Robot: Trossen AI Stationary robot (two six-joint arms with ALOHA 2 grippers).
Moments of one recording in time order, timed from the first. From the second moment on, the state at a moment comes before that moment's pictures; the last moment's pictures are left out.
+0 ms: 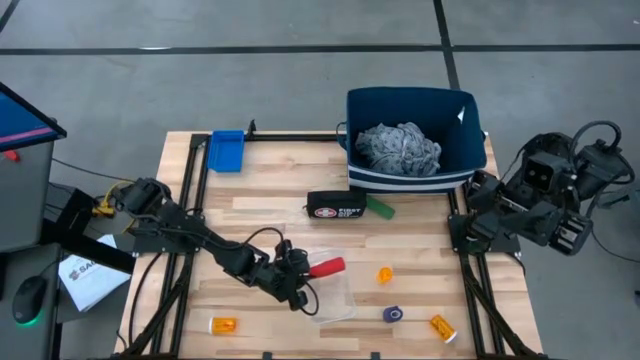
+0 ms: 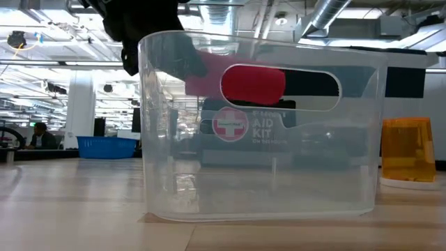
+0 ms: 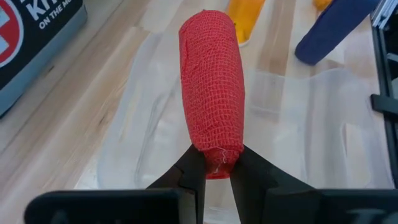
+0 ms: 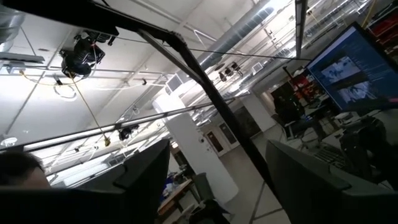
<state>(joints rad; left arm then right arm) -0.52 1.71 1.06 -0.19 -0.51 -0.69 0.96 0.94 1.35 0.16 0.63 0.31</state>
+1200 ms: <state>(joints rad) -0.52 1.71 1.06 -0.20 -0.53 -0.69 0.96 0.94 1.35 0.16 0.63 0.30</state>
